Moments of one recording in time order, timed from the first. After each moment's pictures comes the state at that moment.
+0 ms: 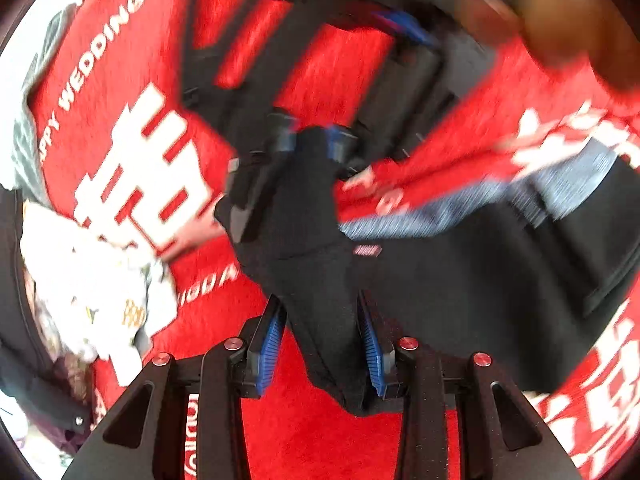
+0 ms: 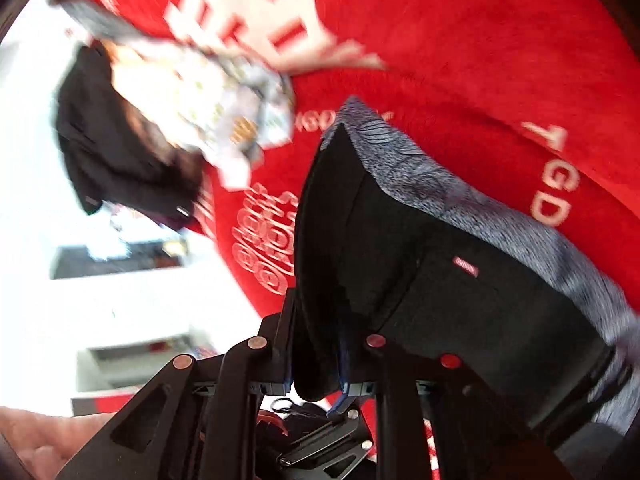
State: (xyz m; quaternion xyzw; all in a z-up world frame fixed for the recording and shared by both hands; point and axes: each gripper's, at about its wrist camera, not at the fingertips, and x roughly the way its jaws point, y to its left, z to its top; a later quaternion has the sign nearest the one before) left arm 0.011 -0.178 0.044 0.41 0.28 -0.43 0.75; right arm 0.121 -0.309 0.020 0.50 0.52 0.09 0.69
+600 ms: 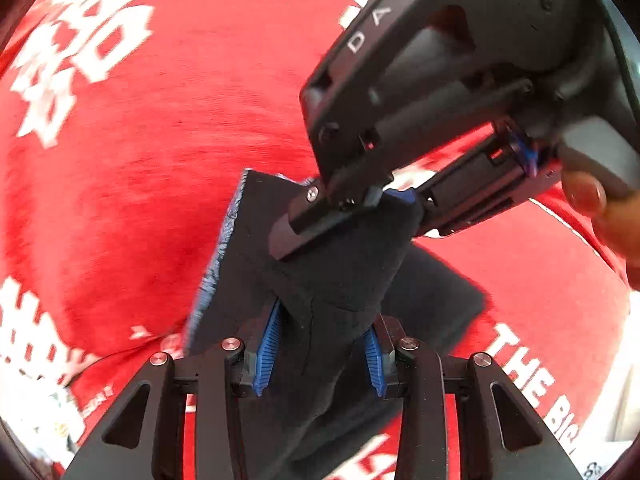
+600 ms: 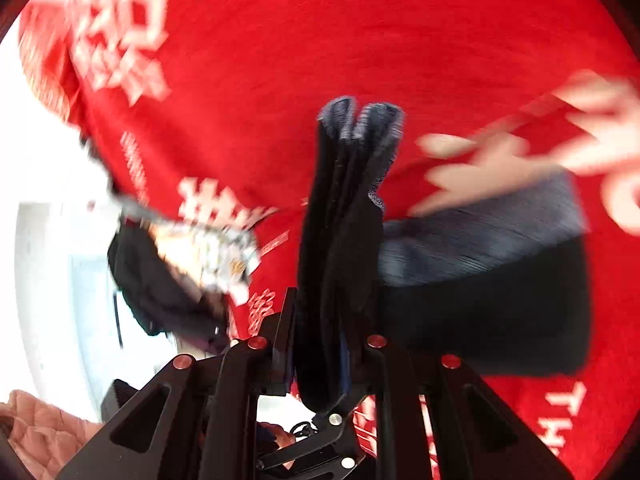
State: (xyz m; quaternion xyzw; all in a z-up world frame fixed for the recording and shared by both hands) left arm -0.220 -0.301 0.059 0.41 0.24 -0.62 0.62; right arm -0.244 -0.415 0.037 0.64 0.29 -0.12 0.70
